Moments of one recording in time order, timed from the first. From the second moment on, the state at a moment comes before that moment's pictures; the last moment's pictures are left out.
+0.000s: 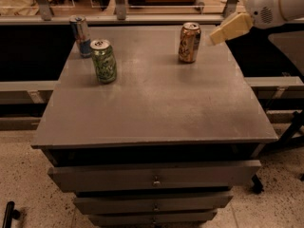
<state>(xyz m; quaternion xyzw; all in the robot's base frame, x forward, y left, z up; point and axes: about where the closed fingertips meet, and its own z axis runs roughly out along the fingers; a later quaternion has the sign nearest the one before) 0.655 -0.199 1.001 -0.43 0.75 0.10 0.48</state>
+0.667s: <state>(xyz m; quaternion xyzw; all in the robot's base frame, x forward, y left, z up) 0.706 -0.163 0.966 -0.39 0.73 0.10 0.55</state>
